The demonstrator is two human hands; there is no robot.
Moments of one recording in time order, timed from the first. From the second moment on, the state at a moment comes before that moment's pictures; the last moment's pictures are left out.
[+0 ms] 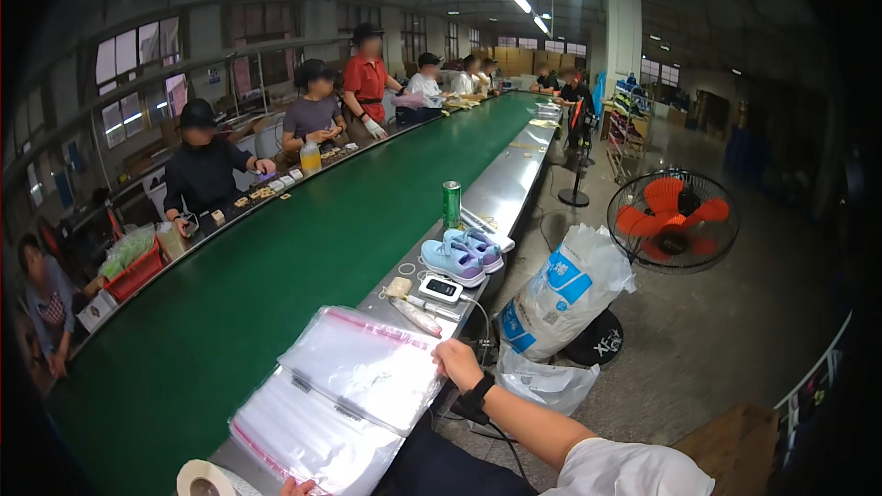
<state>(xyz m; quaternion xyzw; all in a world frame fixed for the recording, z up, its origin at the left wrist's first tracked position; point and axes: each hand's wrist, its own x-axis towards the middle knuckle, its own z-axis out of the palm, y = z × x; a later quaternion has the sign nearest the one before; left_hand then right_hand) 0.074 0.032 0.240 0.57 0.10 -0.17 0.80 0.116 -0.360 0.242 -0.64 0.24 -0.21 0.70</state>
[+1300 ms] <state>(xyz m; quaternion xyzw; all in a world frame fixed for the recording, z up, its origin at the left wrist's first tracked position) -0.026 0.041 0.253 0.67 0.10 -0.12 0.72 0.032 -0.191 0.259 -0.83 -0.22 0.07 0.51</state>
